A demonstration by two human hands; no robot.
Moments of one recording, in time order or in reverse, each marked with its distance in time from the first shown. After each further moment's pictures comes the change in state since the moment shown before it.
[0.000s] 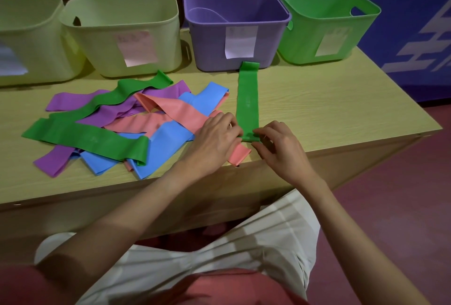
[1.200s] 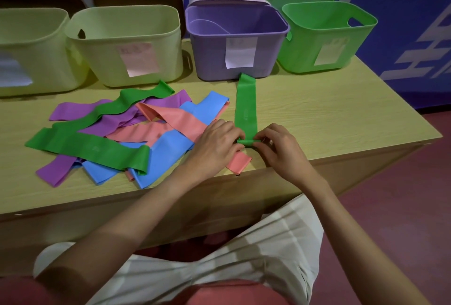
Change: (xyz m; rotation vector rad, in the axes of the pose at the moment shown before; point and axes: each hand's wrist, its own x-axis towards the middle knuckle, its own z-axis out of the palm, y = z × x) left_hand 0.010 -0.002 -0.005 -0.131 -0.051 -0.078; right_hand 0.017 0.003 -0.005 0.087 -0.043 0.031
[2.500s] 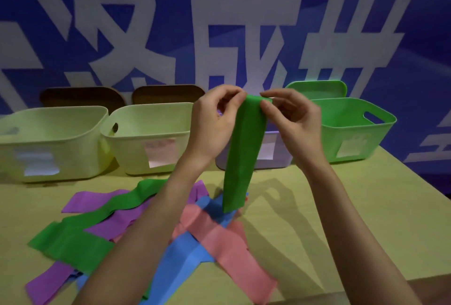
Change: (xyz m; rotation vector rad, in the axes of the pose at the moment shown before) left_hand 0.148 -0.029 -0.144 -0.495 0.692 -0.012; right_hand 0.200 -0.068 -0.073 0.765 0.413 -0.257
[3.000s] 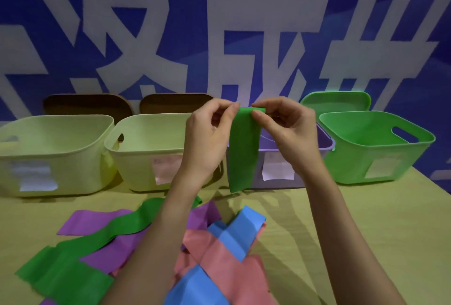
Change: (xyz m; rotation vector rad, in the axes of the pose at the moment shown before) left_hand 0.013 -0.044 -0.022 0.007 0.069 -0.090; right_hand 0.030 0.032 0.042 -0.022 -0.067 0.002
